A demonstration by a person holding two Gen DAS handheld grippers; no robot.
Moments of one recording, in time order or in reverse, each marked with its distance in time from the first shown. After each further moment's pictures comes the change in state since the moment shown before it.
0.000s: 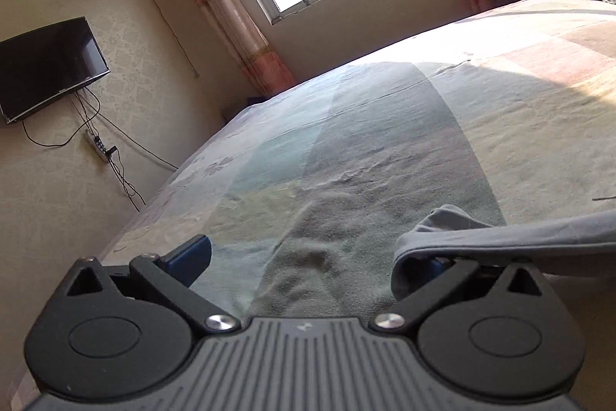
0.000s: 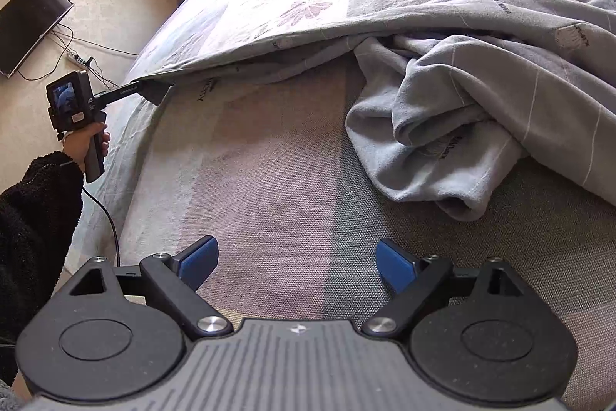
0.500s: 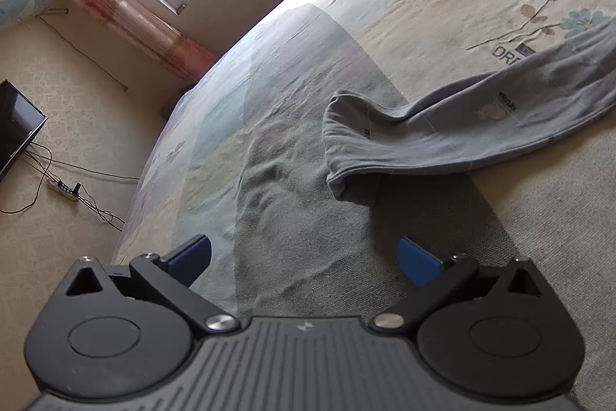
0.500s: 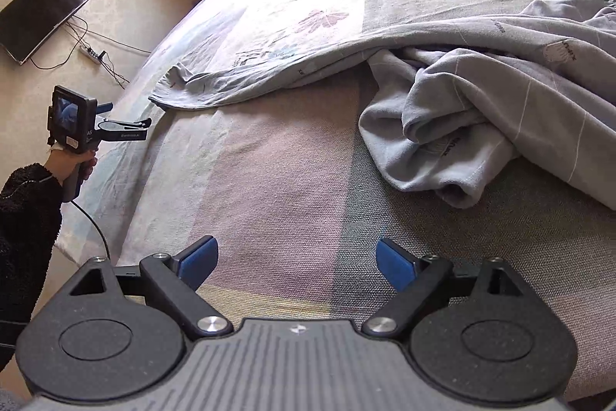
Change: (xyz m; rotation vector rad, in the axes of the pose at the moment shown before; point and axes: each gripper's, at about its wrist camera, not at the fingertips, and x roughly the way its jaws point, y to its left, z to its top) left arm -0.079 -0.010 -0.038 0.333 0.130 -0.163; right arm -0.028 0.009 -0.015 -0.055 -0.047 0.024
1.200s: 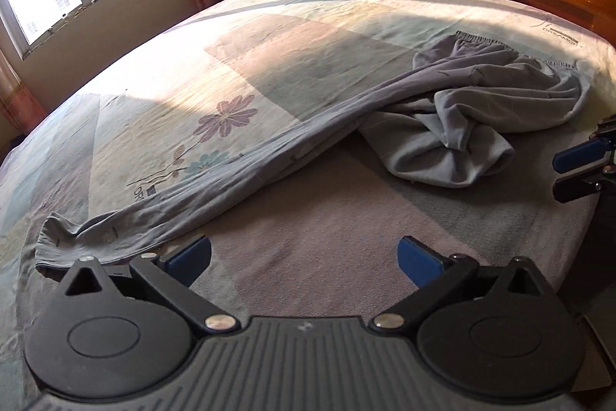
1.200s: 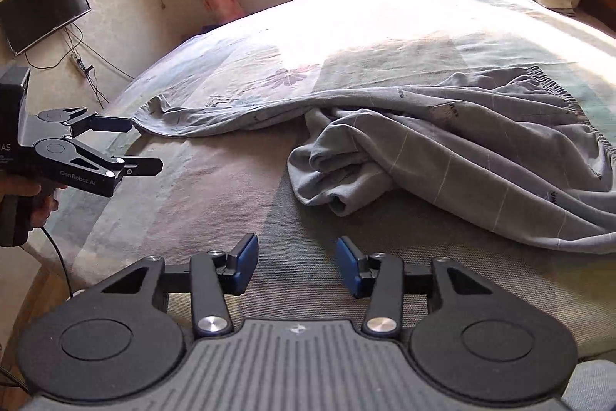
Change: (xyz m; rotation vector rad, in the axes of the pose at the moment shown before) left arm -0.205 -0.177 0.051 0.007 -0.197 -0.602; right arm -0.064 -0.024 -0.034 -0.151 -0.175 -0.181
